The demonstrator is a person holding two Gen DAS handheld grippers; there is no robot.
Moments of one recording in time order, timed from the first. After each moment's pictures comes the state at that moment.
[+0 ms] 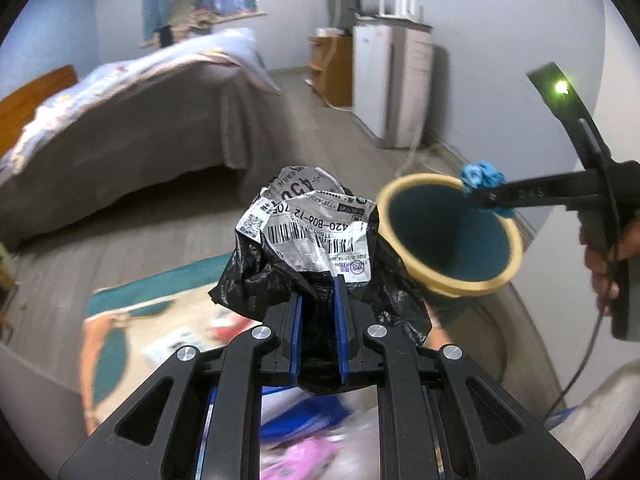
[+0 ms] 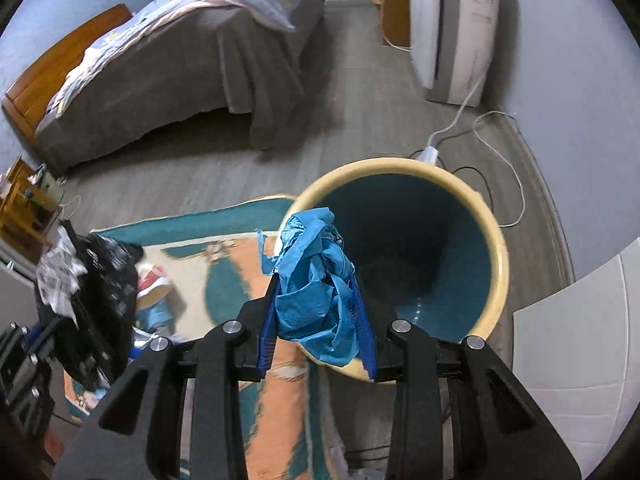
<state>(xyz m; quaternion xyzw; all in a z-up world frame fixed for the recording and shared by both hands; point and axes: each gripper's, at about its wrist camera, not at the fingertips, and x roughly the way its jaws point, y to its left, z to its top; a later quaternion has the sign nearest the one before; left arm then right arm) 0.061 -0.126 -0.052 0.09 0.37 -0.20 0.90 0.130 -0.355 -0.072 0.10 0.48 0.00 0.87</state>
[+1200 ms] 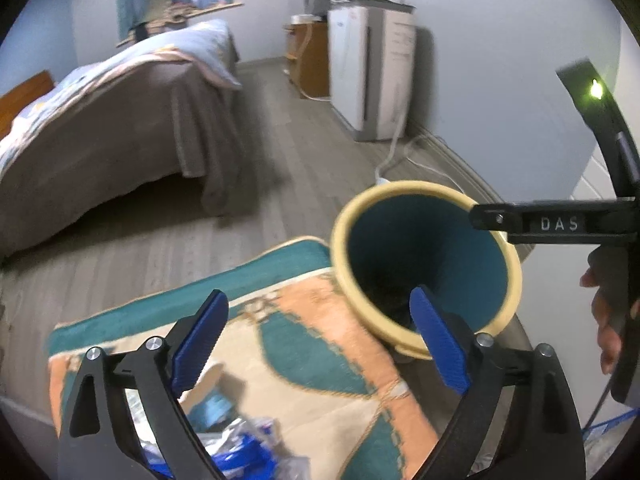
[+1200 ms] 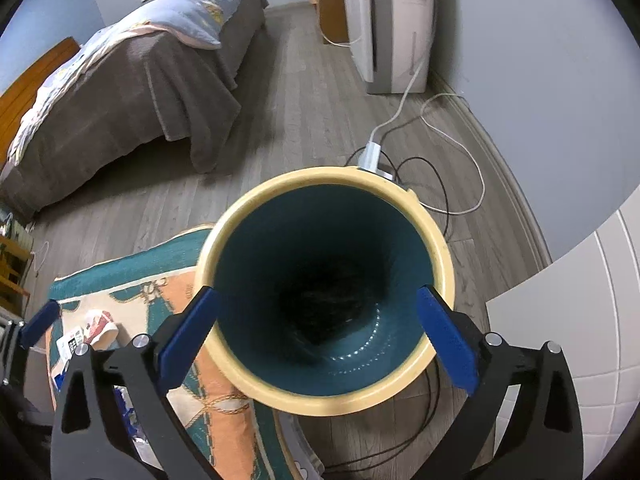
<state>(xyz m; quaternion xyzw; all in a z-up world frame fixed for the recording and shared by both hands) 0.117 -0.191 -0.071 0.11 0.38 -0.21 0.89 0.145 -0.408 -0.085 0.13 0.48 -0.08 0.87</state>
